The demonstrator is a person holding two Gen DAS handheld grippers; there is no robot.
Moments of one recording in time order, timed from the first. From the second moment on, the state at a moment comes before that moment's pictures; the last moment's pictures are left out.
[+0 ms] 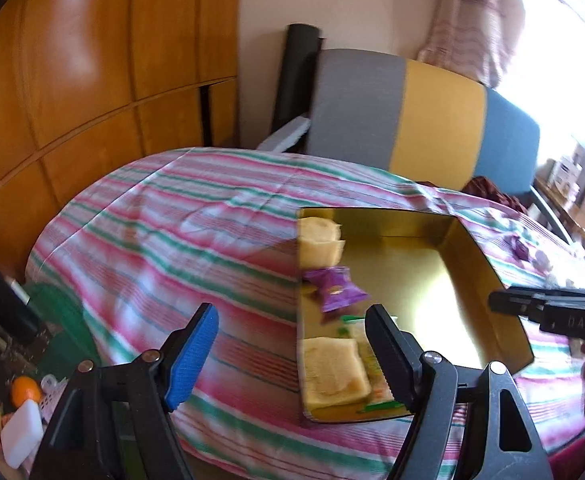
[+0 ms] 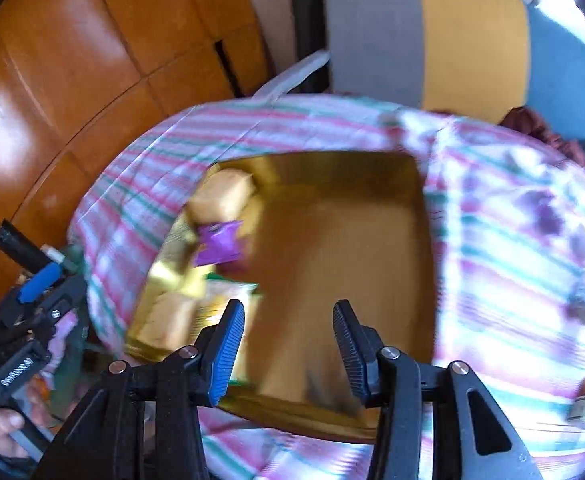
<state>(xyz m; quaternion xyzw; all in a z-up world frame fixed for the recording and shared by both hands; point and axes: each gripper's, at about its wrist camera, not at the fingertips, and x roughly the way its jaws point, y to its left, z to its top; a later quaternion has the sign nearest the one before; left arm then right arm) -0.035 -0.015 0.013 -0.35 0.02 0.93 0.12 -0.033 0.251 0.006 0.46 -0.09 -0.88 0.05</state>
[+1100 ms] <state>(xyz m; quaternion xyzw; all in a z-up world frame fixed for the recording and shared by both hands) -0.086 0.300 0.024 -0.40 0.15 0.84 0.34 0.072 0.562 -0.032 0.38 -0.30 -0.84 -0.24</state>
